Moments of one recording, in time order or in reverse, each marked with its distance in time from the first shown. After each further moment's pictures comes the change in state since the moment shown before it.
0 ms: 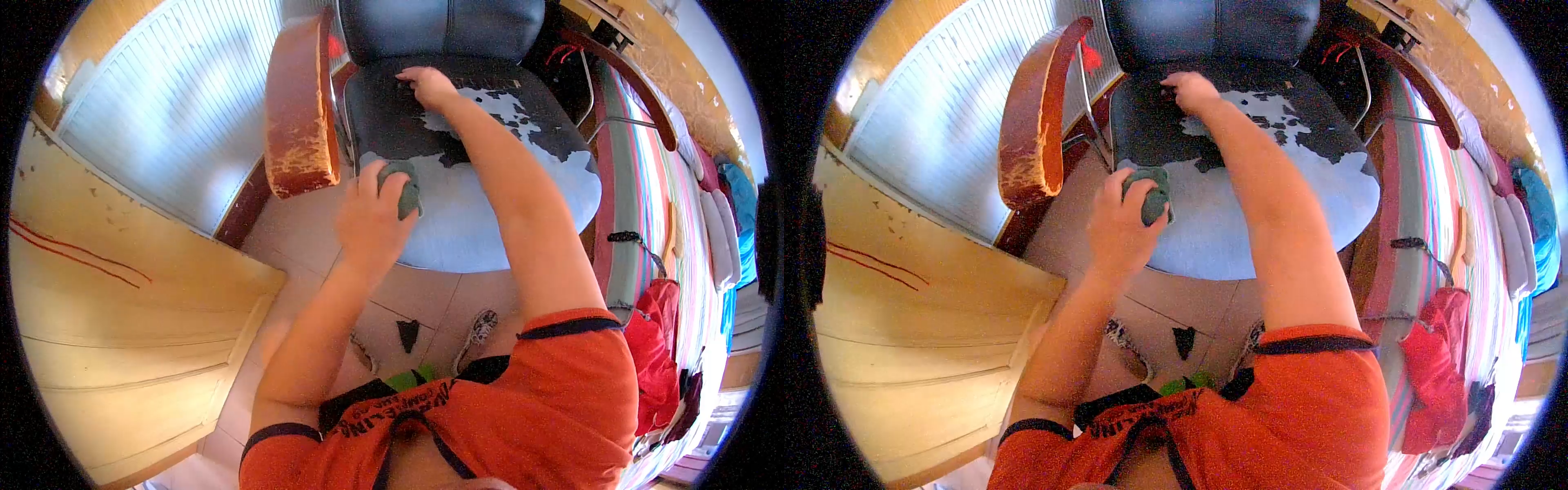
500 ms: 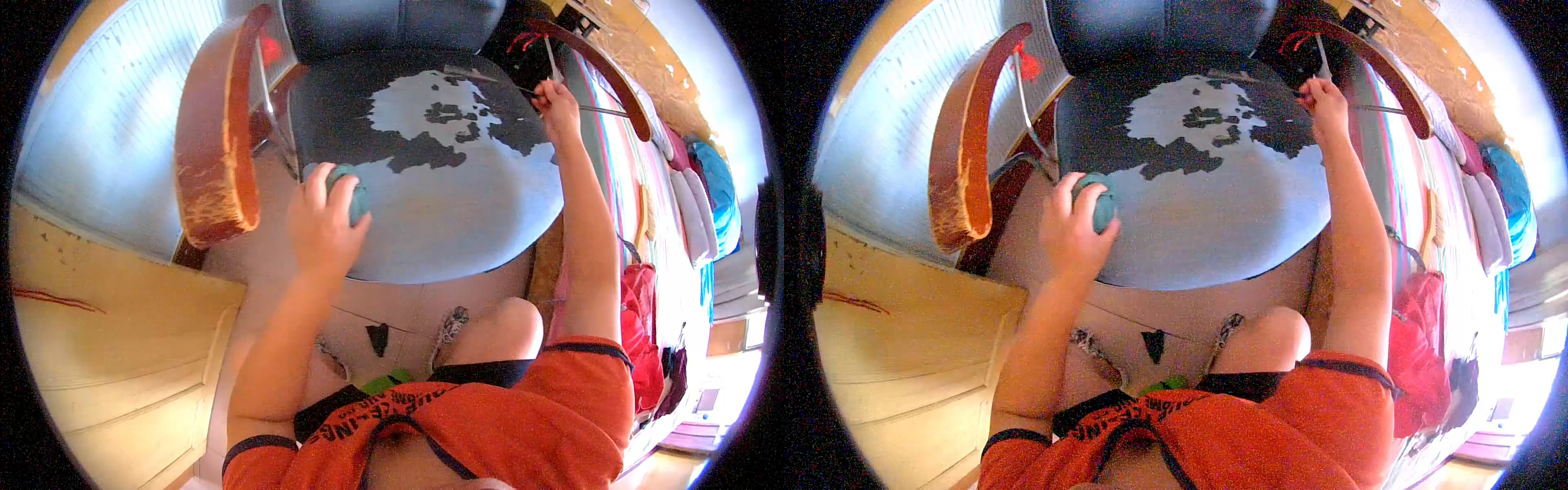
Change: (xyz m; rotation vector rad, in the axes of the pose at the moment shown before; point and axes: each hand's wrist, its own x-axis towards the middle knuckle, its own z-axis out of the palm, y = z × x) left_hand 0.016 -0.011 0.018 -0.002 -0.007 0.103; right_hand -0.145 0.105 -0.218 0.883 0.530 0.916
